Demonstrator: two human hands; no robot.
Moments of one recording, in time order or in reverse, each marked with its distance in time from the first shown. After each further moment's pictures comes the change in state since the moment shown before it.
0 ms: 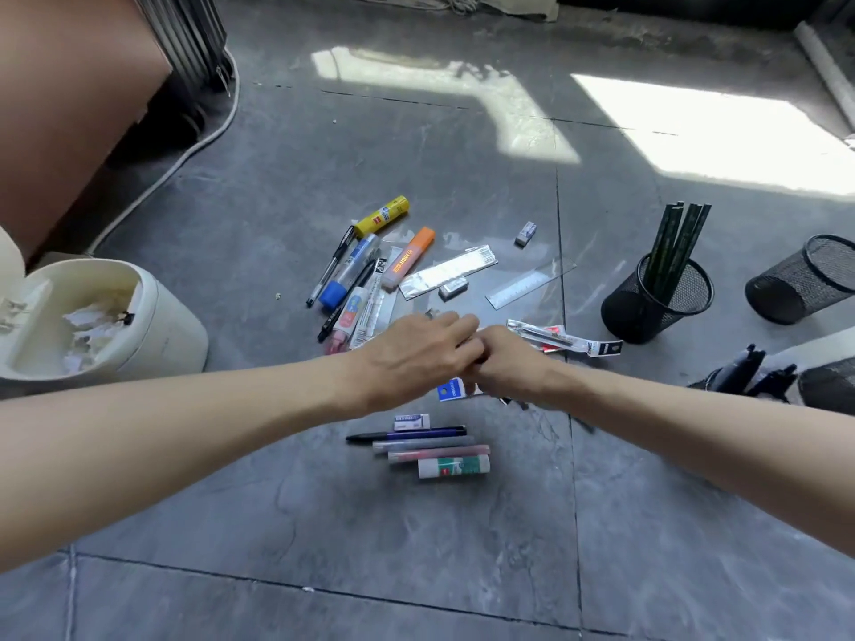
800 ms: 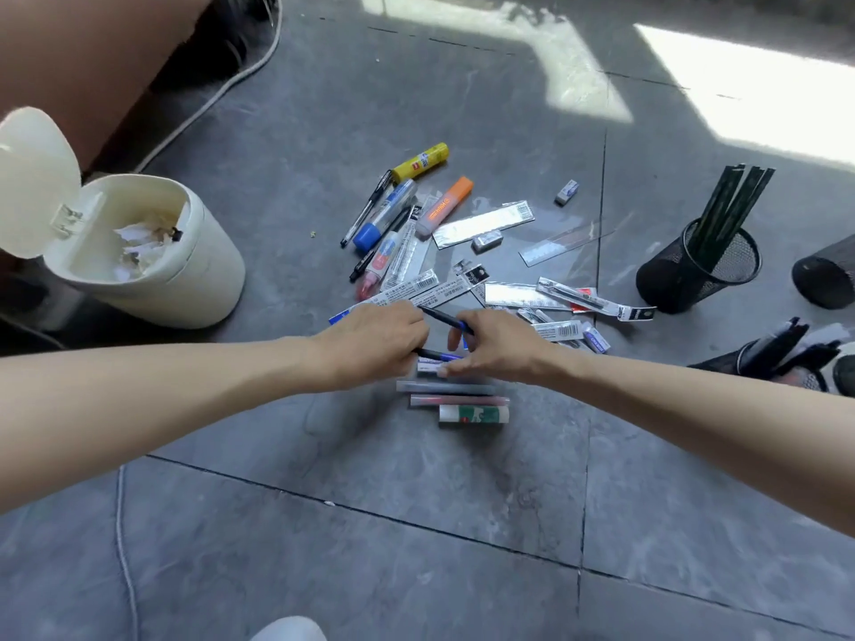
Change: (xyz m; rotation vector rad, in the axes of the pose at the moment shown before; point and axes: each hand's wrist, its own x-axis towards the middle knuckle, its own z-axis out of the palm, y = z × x) left_hand -0.082 0.015 0.014 -0.122 -0.217 -0.315; right_hand 0.004 0.003 0.039 -0.442 -0.138 -0.067
